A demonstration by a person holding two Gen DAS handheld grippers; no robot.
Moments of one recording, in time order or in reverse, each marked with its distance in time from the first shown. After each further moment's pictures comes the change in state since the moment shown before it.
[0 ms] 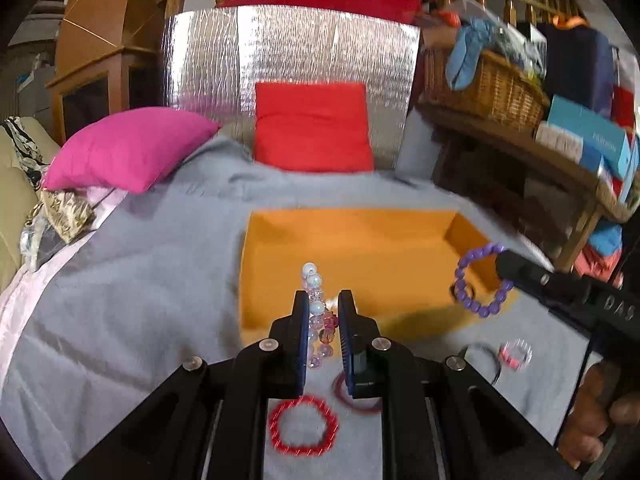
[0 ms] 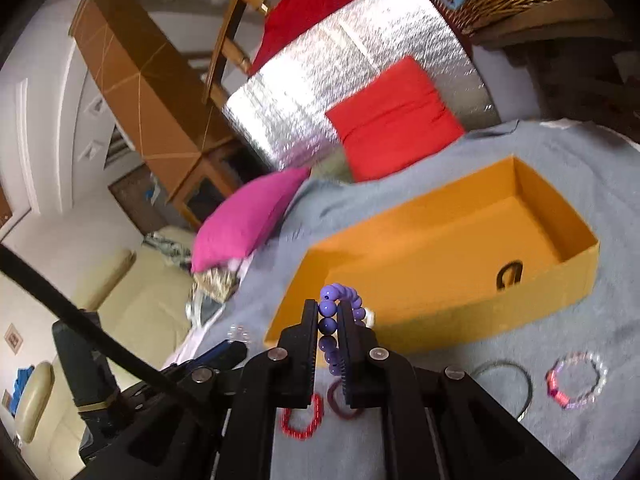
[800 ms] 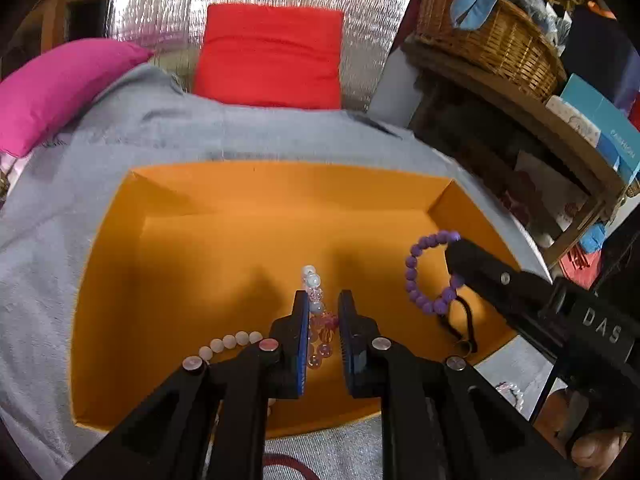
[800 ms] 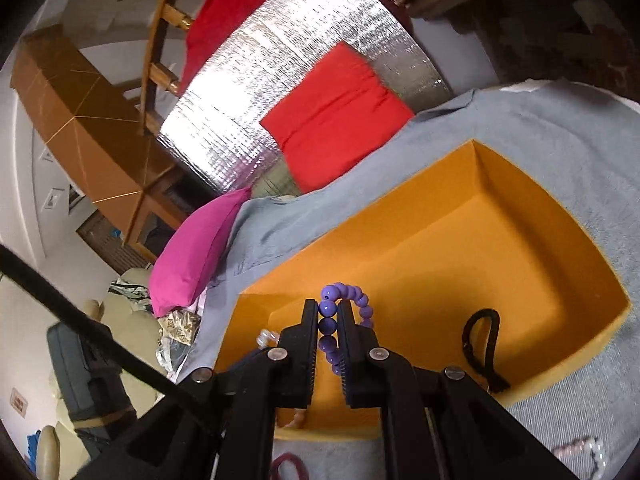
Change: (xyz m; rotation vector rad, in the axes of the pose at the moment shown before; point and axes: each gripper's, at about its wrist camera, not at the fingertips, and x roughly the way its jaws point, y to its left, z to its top) left arm 0.141 -0.041 0.018 -0.049 0.276 -0.142; right arm 0.078 -0.083 0.044 0.184 0.051 -0.091
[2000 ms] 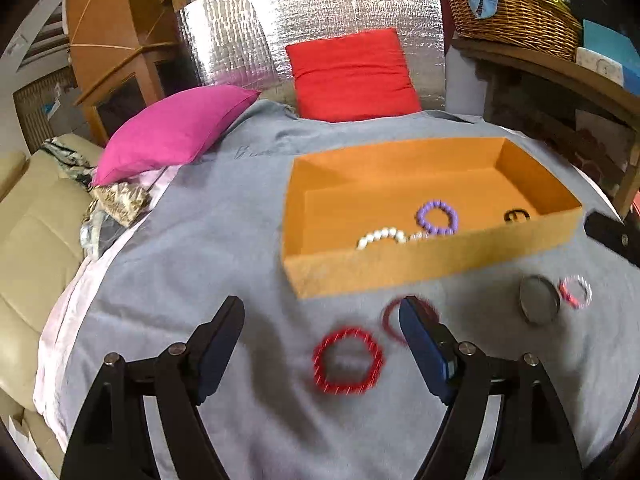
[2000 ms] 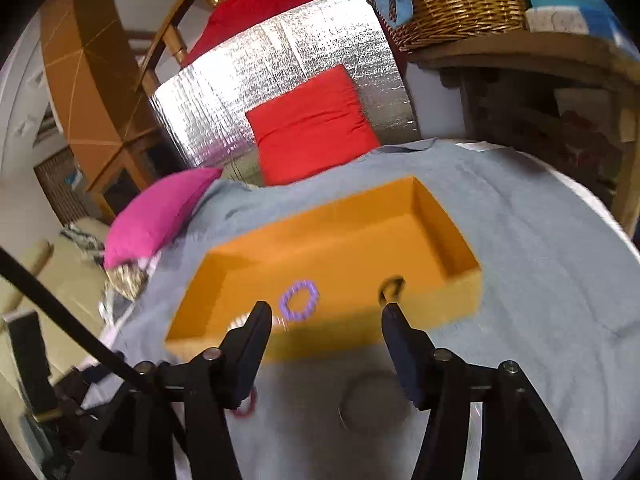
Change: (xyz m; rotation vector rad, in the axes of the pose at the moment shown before) left arm -0.133 0.003 -0.099 0.107 -0.095 0.450; right arm -0.117 0.042 -0.063 -0.246 -0.023 -0.275
